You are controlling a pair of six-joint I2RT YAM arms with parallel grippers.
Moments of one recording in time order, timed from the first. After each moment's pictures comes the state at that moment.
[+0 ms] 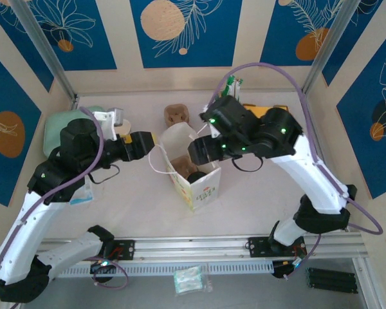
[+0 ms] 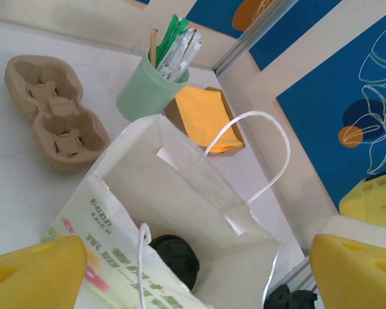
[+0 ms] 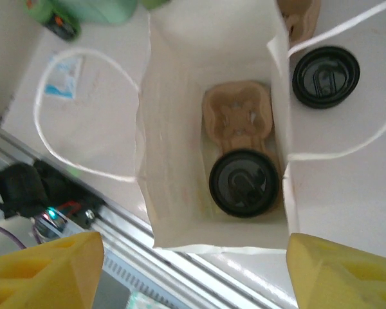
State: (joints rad) left arm -0.56 0.92 1.37 -0.83 0.22 -0.60; right arm 0.99 1.53 2.20 -1.58 0.09 0.58
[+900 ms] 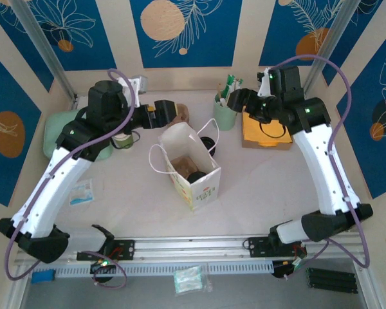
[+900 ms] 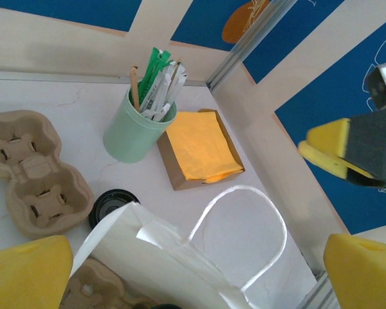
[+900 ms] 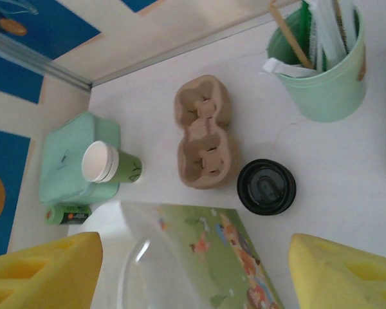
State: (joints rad) left arm -0.56 1.30 1.67 -0.77 0.24 -0.52; right arm 0.29 1.43 1.82 -1.08 -0.25 0.58
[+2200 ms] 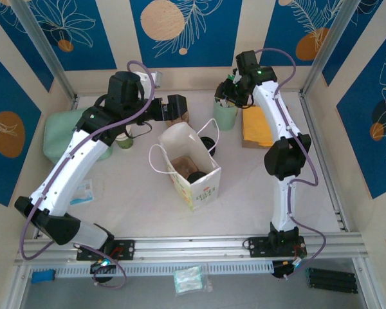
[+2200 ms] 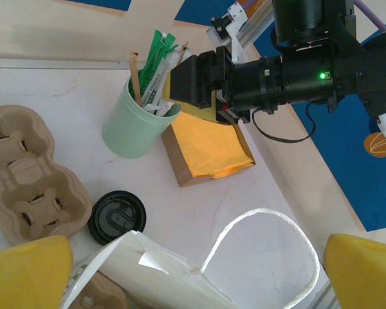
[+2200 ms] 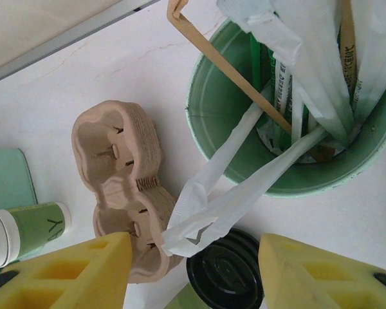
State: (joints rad) left arm -0.56 1.44 1.74 -0.77 0.26 -0.50; right arm 0.24 2.18 2.36 -1.18 -0.26 0.55
